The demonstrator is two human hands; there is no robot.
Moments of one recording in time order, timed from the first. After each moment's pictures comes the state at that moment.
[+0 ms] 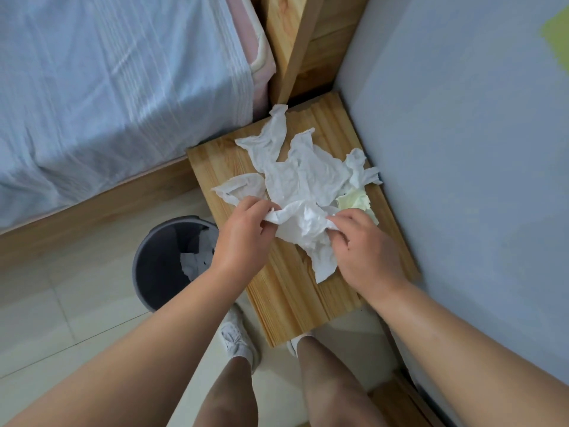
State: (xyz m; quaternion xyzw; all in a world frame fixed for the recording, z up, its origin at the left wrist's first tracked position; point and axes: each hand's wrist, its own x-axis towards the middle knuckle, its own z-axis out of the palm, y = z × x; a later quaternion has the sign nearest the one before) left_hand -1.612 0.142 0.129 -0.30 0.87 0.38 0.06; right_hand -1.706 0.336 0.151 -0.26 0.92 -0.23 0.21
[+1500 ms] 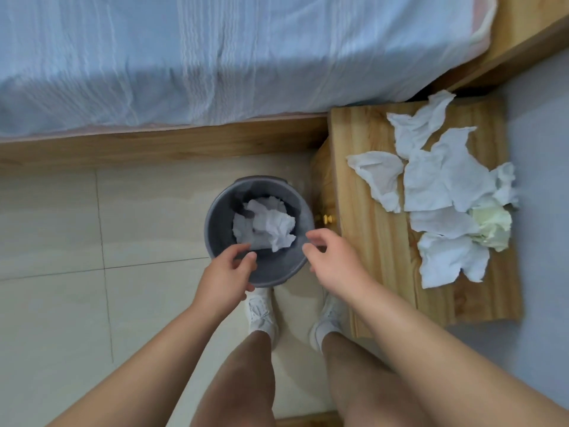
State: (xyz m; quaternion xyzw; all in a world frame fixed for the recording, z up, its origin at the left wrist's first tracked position) left_hand -1.366 0.064 0.067 -0.59 0.58 0.54 0.12; right_hand -1.552 0.176 0.094 -0.13 0.82 -0.22 0.52
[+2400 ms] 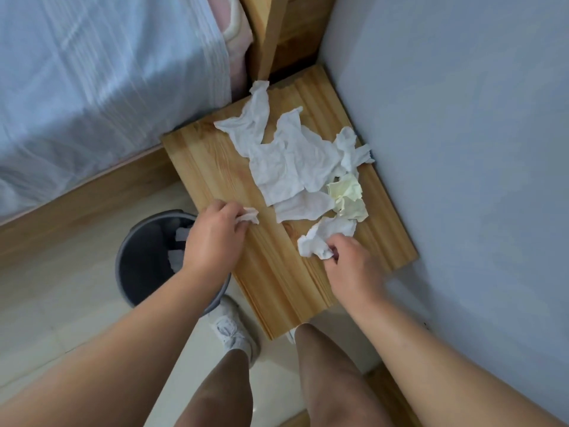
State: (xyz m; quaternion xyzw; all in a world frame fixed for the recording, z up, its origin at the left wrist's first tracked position) left_hand -1.588 0.124 0.097 -0.30 0.90 0.29 0.15; right_hand -1.652 0.360 0.098 -0.10 0.94 -0.14 0.29
